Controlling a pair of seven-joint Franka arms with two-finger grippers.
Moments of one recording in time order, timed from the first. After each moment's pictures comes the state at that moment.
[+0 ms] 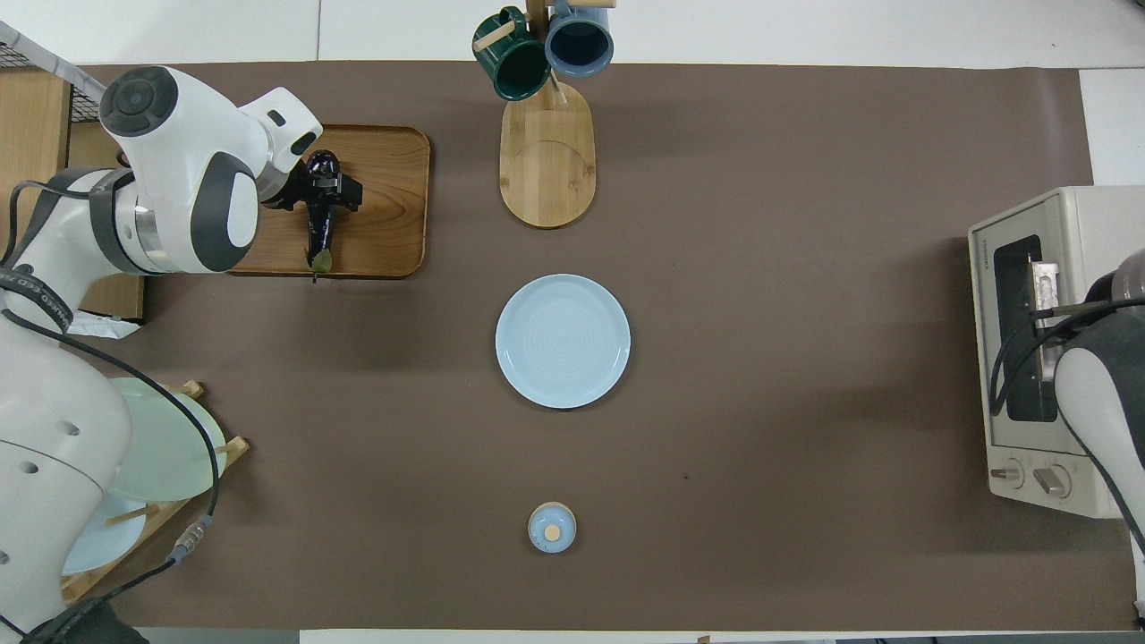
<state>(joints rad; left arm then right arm) -0.16 0.58 -0.01 -1.55 -0.07 2.20 -0.01 -0.14 -0.08 -0.01 -2.06 -0.25 1.95 -0.10</state>
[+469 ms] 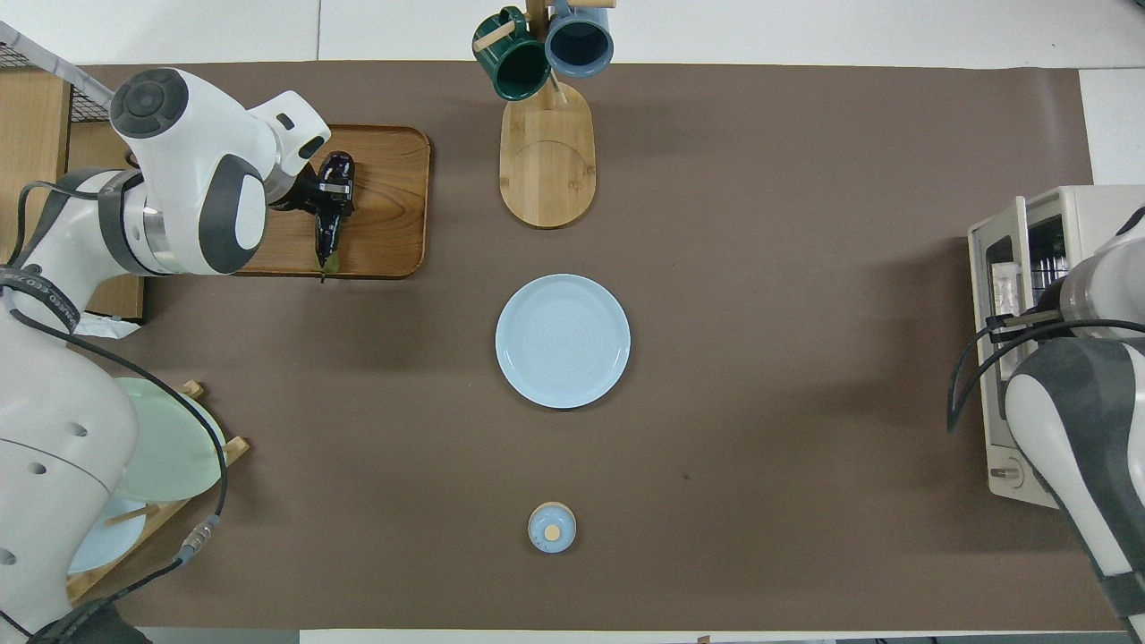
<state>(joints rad) -0.17 0.58 -0.01 -1.56 -0.07 2.20 0.00 -0.08 -0.09 0.00 -2.11 -0.23 1.99 -0.09</state>
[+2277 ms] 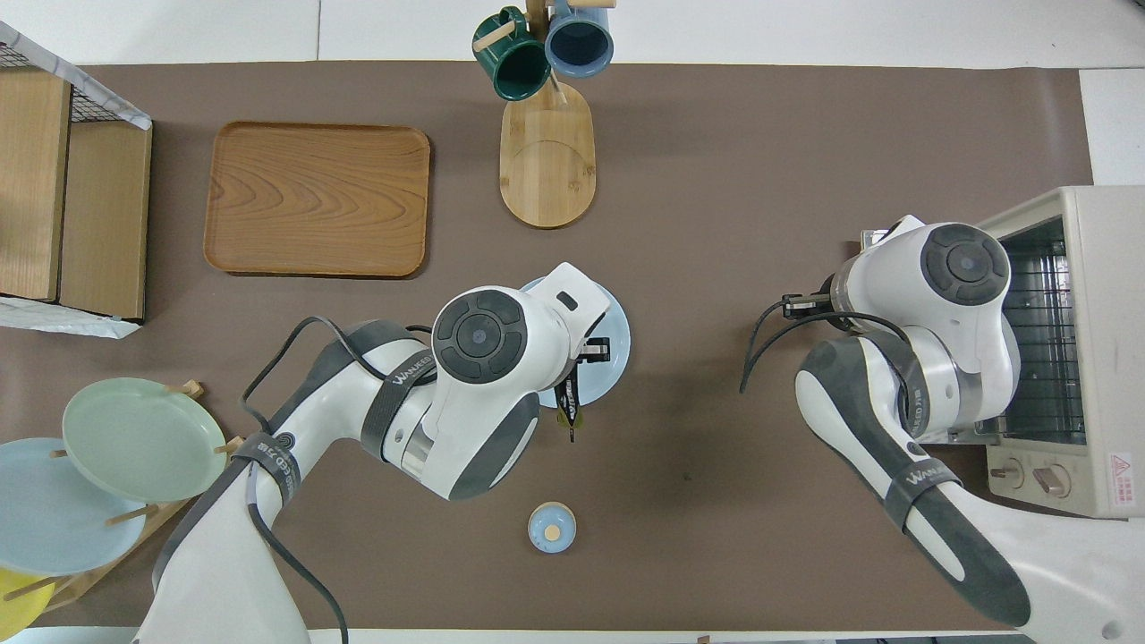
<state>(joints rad) -0.71 0.26 -0.02 -1.95 -0.15 2.34 -0.58 0.13 0.18 0.02 -2.16 -0.06 2.36 0.18</state>
